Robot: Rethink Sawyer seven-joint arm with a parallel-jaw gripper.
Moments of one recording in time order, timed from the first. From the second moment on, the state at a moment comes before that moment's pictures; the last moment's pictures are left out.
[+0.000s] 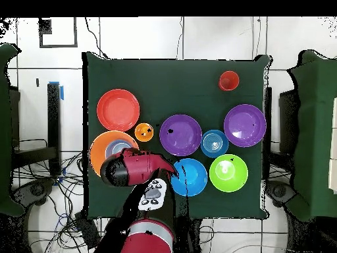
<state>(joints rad) 0.10 -0.55 -0.15 1.81 -0.09 0.22 1.99</state>
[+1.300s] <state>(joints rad) 0.10 -0.55 -0.15 1.81 -0.09 0.22 1.99</state>
